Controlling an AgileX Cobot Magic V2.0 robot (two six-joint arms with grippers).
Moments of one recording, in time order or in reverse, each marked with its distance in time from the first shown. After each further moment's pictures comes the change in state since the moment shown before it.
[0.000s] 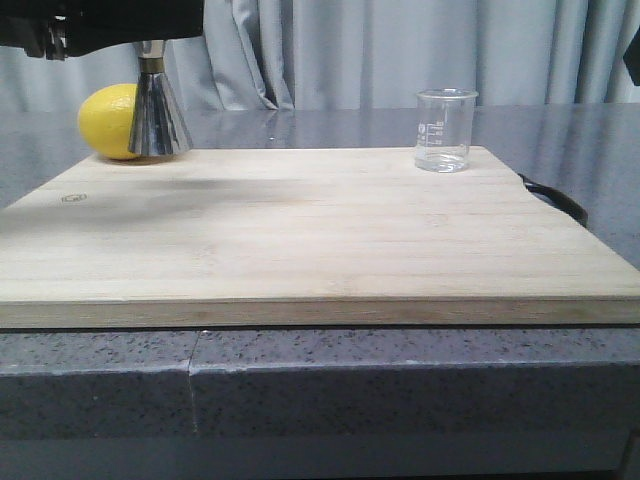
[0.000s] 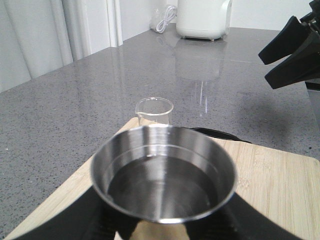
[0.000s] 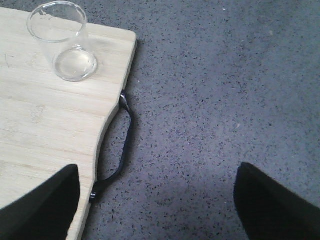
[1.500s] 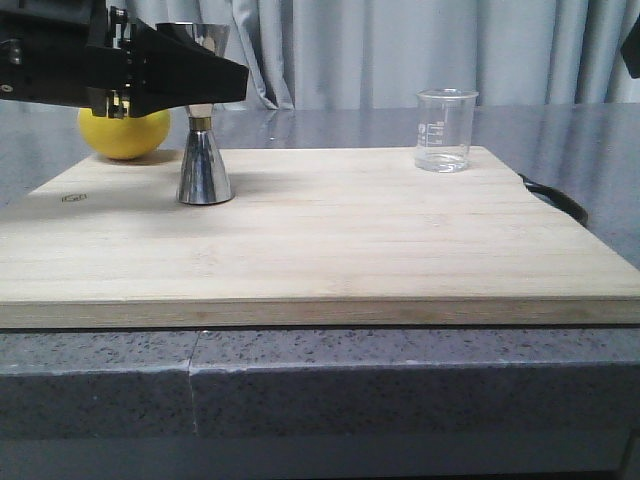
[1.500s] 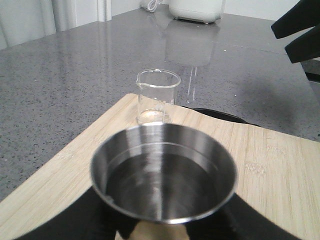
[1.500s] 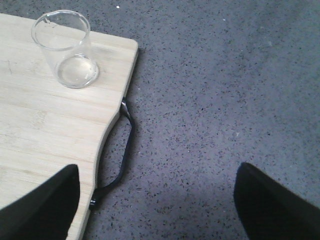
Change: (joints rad) left arm -0.050 0.189 -0.095 0.000 -0.001 0.002; right arm 0.002 -0.002 0.001 -0.020 -0.019 0.000
